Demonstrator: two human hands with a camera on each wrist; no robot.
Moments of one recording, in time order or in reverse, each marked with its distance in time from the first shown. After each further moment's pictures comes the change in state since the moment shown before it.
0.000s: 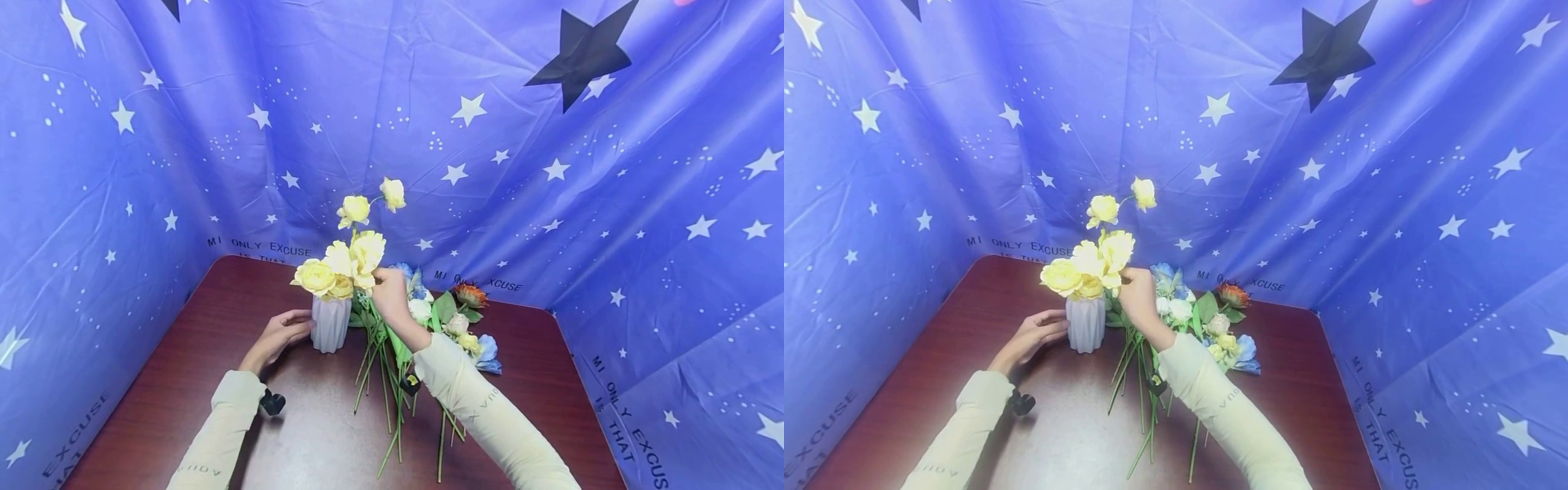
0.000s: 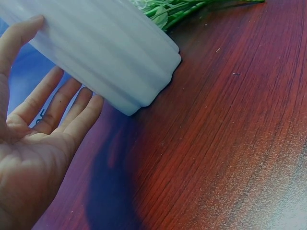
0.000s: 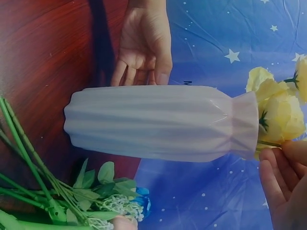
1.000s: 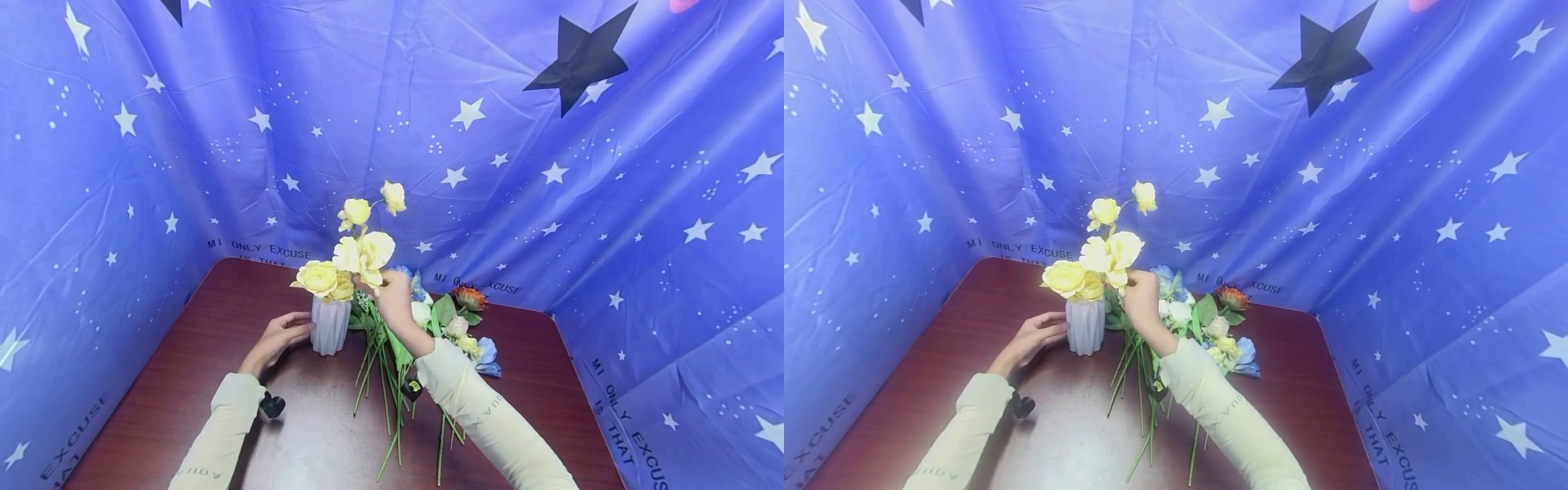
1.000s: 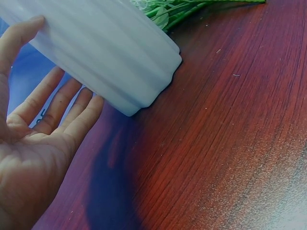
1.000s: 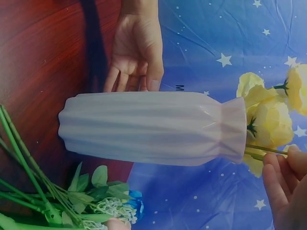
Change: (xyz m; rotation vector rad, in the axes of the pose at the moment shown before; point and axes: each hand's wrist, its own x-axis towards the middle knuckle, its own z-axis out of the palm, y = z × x) left_hand 0.002 -0.005 -0.001 -0.005 0.011 0.022; right_hand -0.006 -0.009 -0.006 0.061 0.063 0.034
